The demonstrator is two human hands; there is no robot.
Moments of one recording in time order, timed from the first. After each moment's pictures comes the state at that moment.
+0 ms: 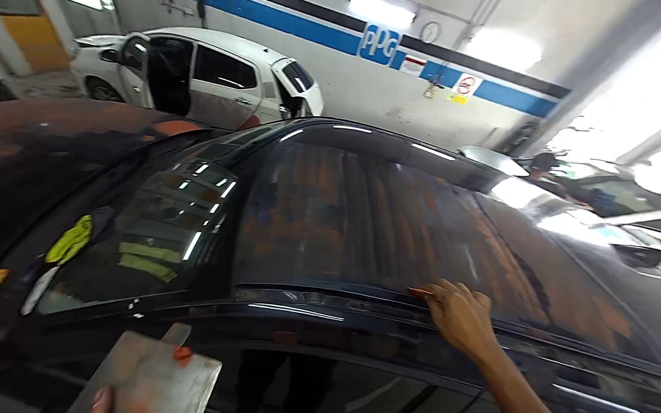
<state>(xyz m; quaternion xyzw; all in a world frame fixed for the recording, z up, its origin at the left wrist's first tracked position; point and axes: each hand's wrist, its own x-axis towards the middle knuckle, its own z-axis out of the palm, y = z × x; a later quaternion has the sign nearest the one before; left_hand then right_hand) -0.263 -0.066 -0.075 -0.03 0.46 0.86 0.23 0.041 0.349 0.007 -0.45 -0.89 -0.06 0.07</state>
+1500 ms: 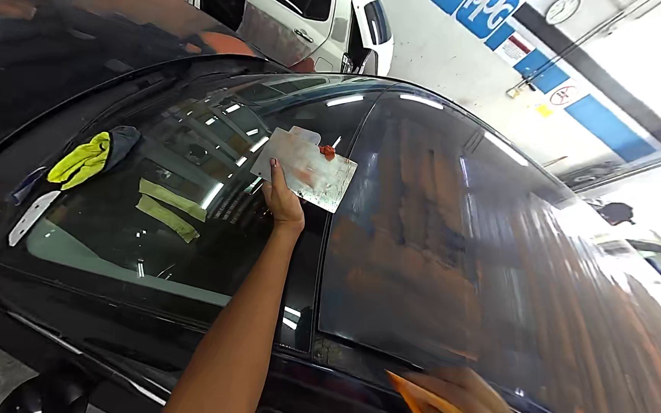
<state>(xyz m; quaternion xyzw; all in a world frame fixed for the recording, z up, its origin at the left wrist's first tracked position) -0.532 0.278 -0.144 -0.01 0.30 0.95 0.10 -0.191 0.207 0.017 -0.28 -0.89 0.35 0.07</state>
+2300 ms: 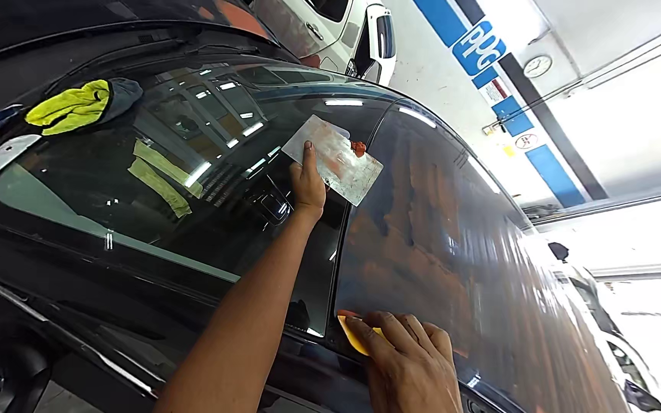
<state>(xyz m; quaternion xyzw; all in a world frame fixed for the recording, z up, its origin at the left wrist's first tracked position) -0.535 0.274 -0.141 0.00 0.27 0.95 0.13 -0.260 0.190 -0.046 -0.15 -0.98 -0.16 0.01</state>
